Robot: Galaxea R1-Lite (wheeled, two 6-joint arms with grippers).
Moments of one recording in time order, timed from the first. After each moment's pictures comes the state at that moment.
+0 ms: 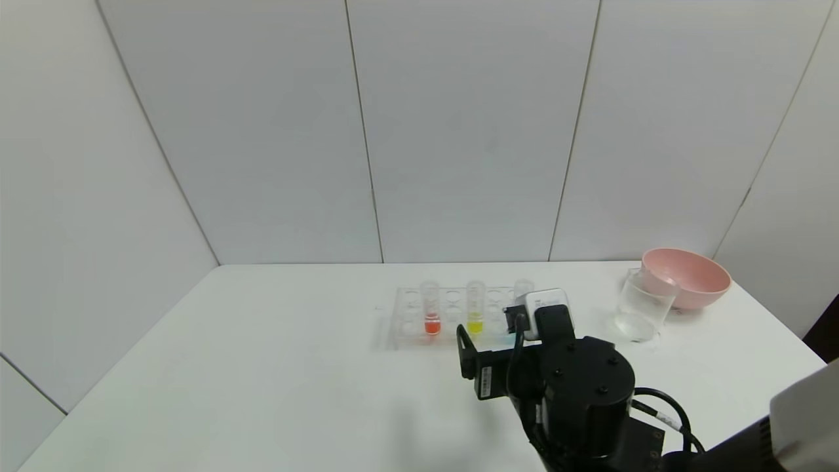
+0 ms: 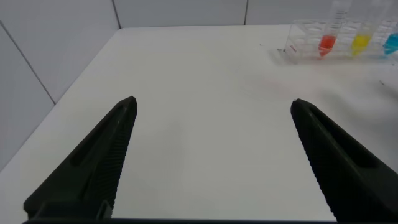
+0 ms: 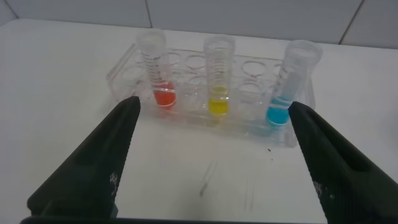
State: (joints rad) left arm 0.00 0.00 0.00 0.00 0.00 0.00; right arm 0.91 2.04 -0.70 -1.19 -0.69 0.16
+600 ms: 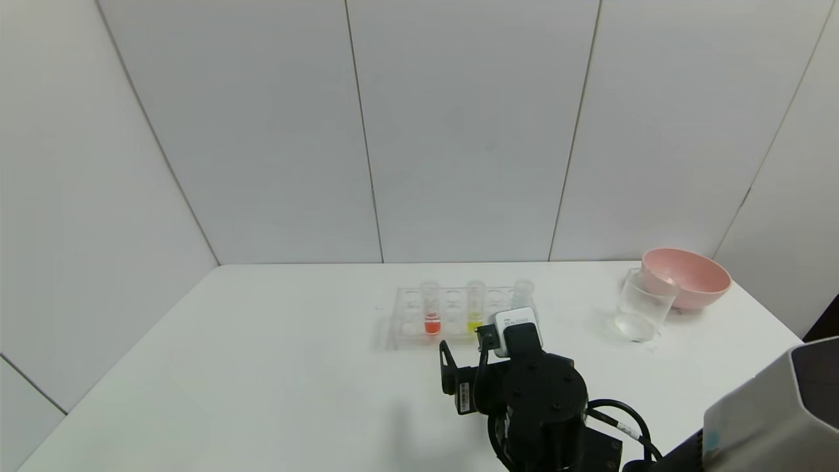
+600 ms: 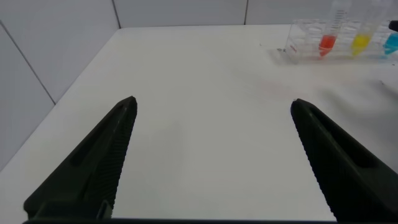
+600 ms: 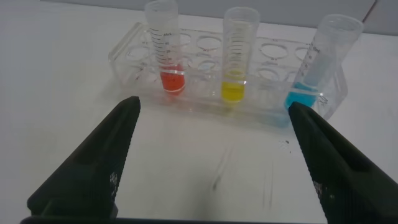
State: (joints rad) left arm 0.00 0.00 0.00 0.00 0.00 0.00; right arm 0.93 2.13 -0.75 -1.20 -0.70 0.16
